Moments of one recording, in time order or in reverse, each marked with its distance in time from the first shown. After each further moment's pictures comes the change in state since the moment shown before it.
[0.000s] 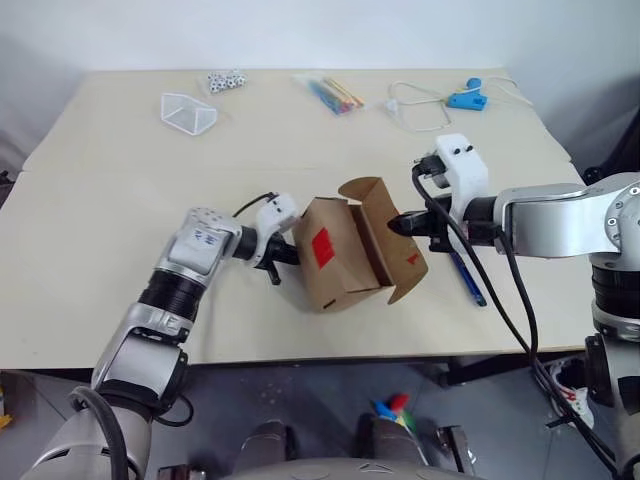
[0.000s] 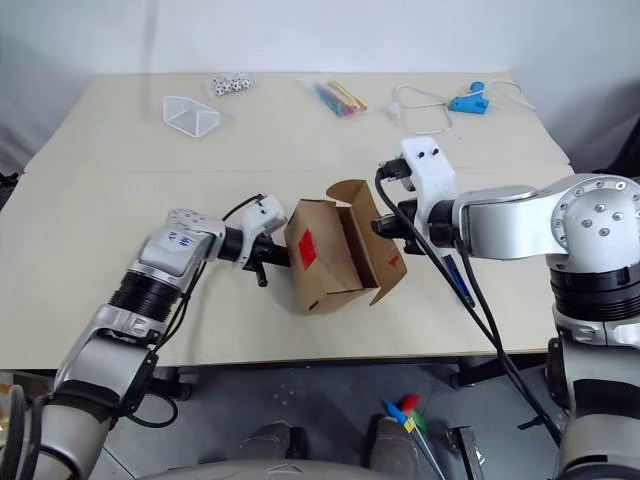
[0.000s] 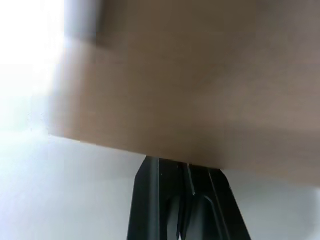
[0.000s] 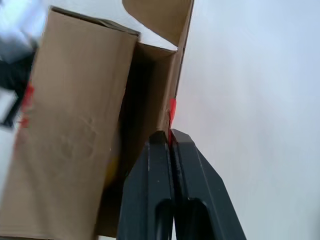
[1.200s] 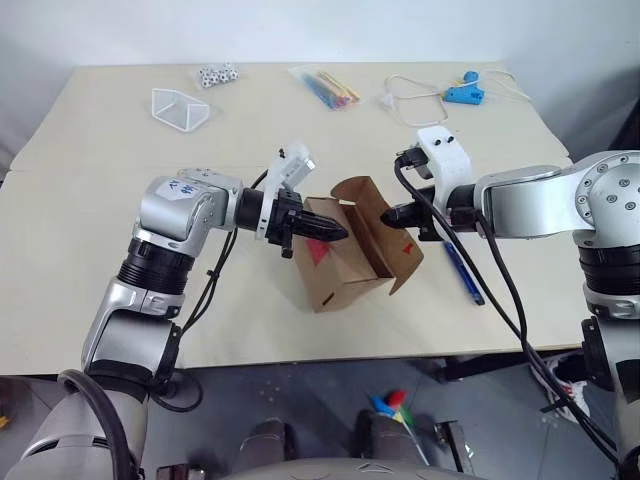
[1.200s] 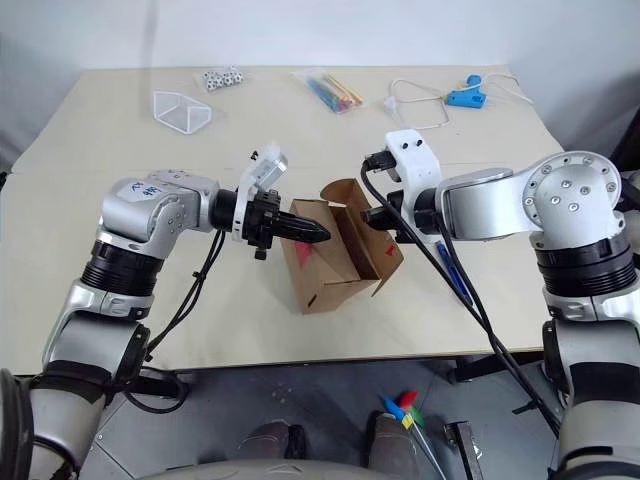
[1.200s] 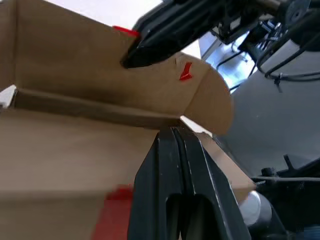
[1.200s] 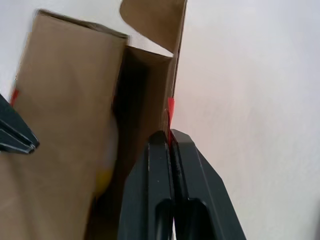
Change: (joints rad) left arm -0.122 -0.007 0.015 -0.244 -0.347 0.299 -0.117; right arm -0.122 0.032 0.100 0.109 -0.139 -0.004 0.104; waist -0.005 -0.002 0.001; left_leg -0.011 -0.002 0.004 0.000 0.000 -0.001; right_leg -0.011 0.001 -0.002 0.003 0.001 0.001
